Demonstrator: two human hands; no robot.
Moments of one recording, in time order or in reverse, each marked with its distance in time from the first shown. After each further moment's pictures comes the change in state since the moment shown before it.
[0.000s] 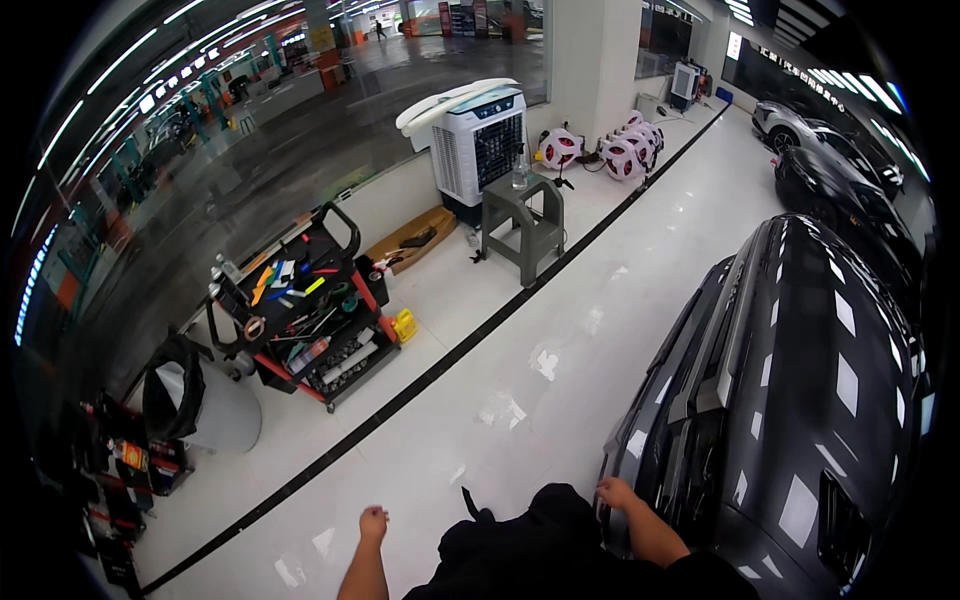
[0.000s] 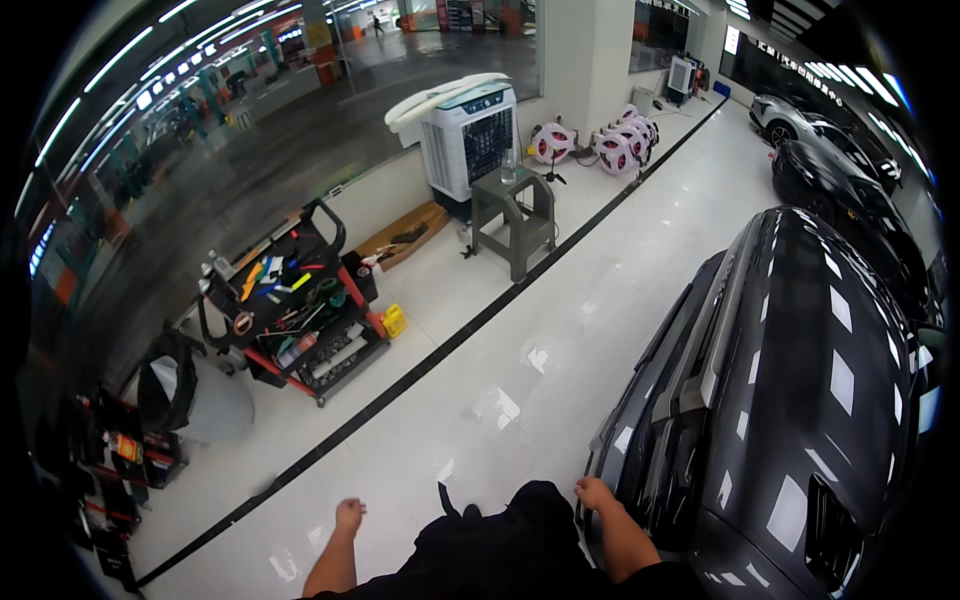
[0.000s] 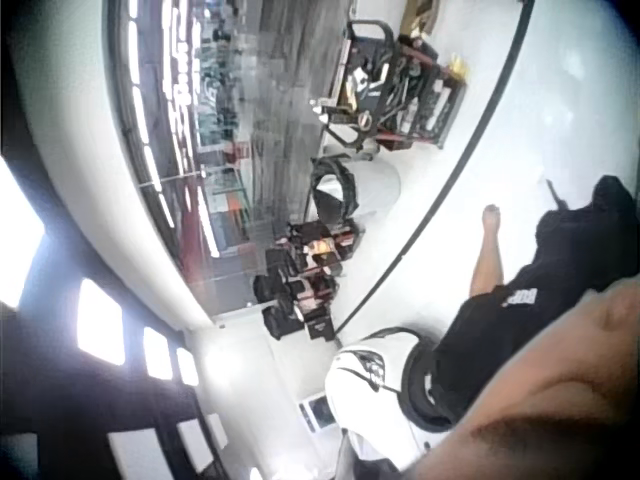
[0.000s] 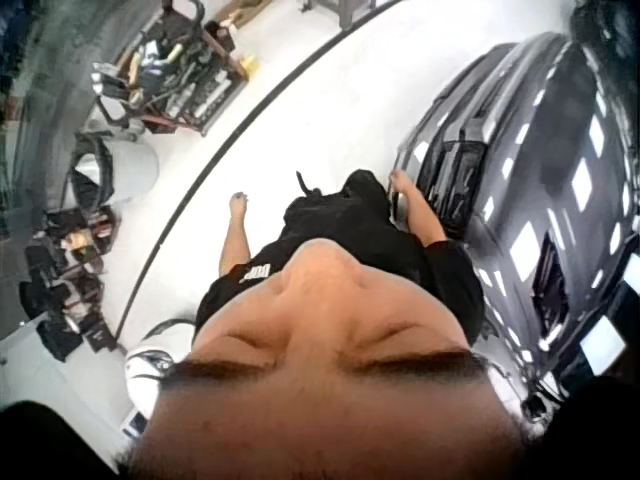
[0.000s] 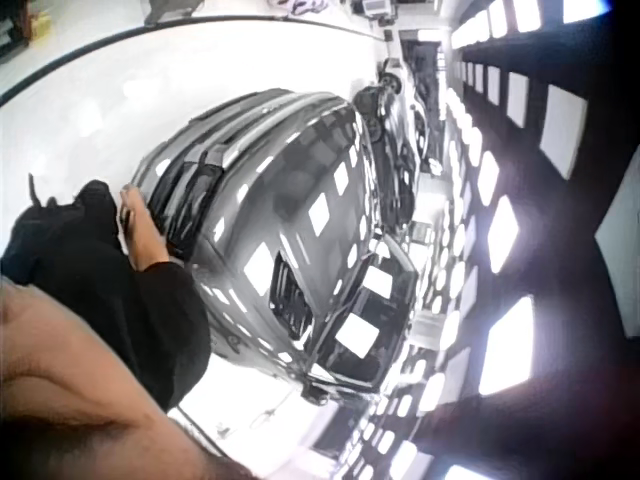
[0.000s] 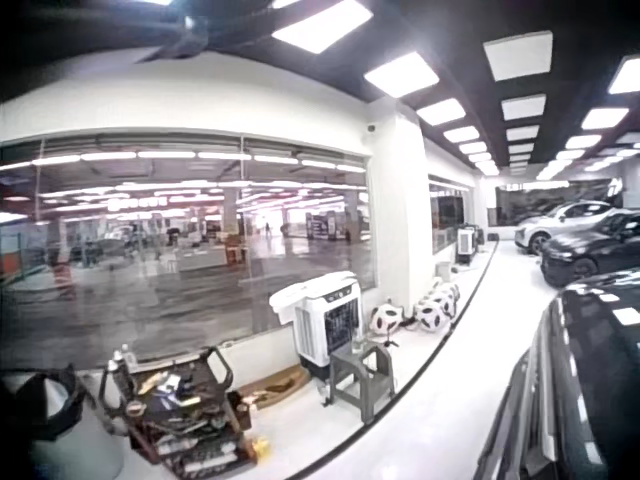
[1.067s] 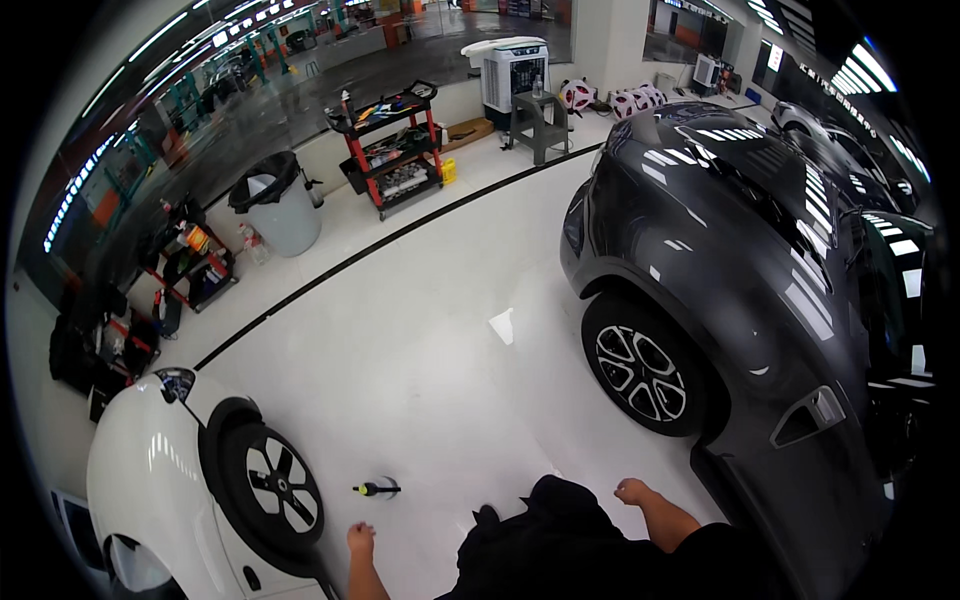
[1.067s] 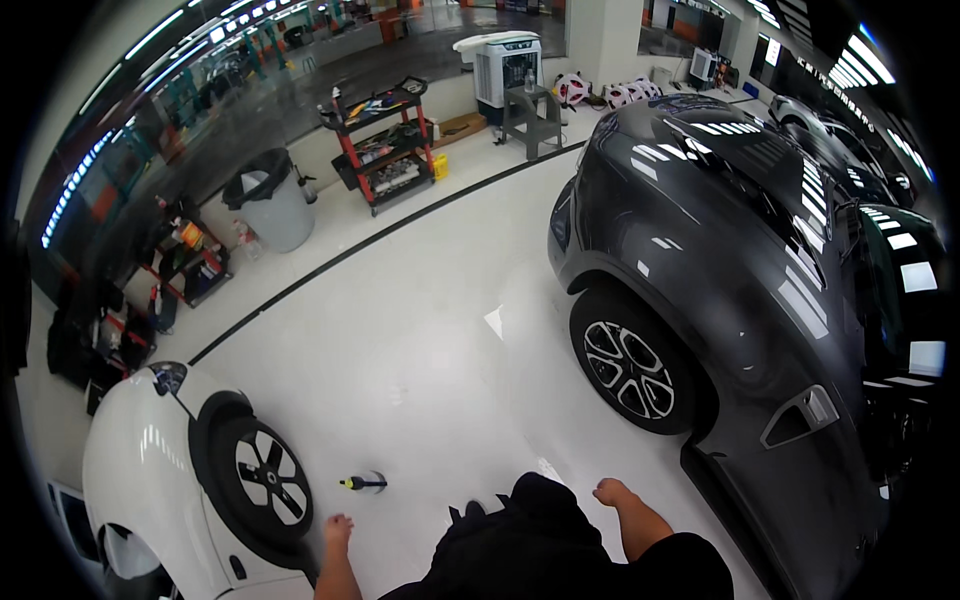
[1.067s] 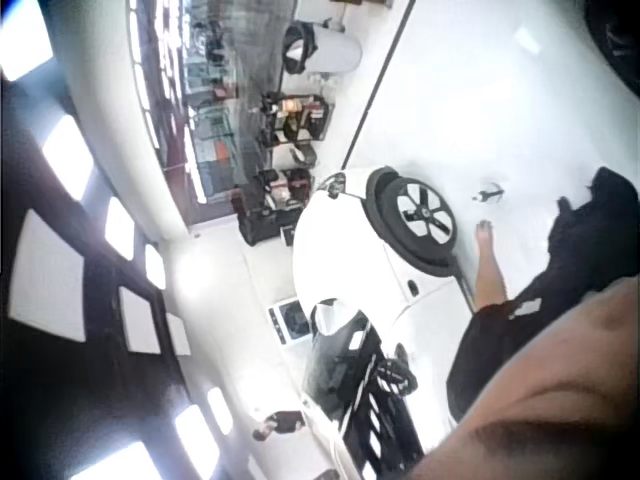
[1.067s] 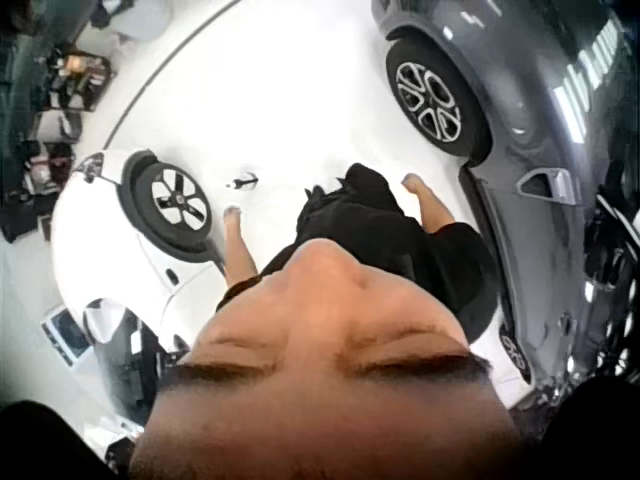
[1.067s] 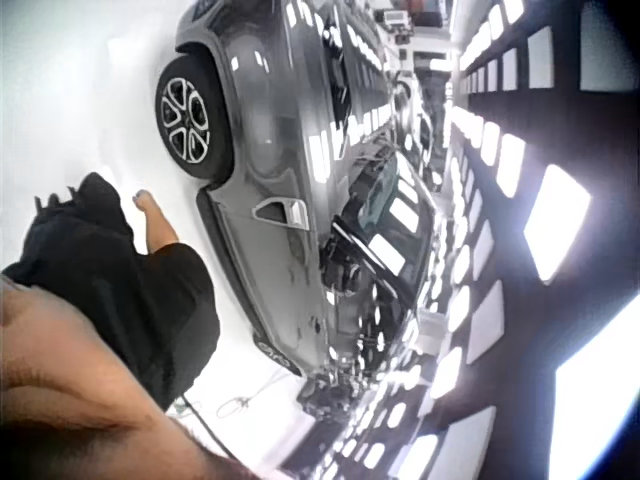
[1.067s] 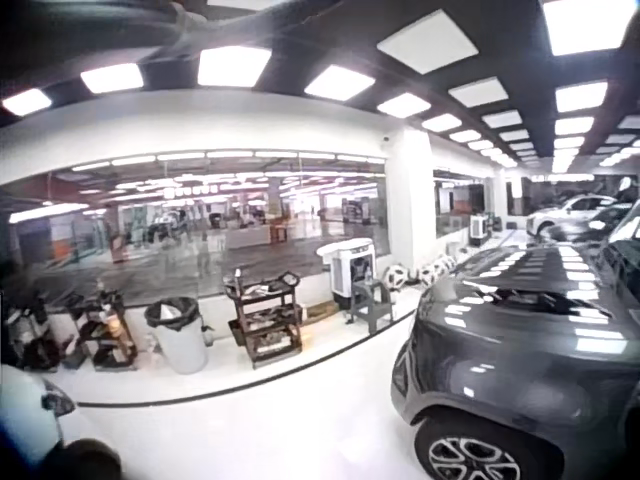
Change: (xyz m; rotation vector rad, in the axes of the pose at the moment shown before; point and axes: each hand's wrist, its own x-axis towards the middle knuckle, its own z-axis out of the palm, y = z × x) left_hand -1.092 -0.848 -0.270 -0.174 0.258 -0.236; right_hand -1.057 0.507 0.390 -0.445 -0.320 -0.036
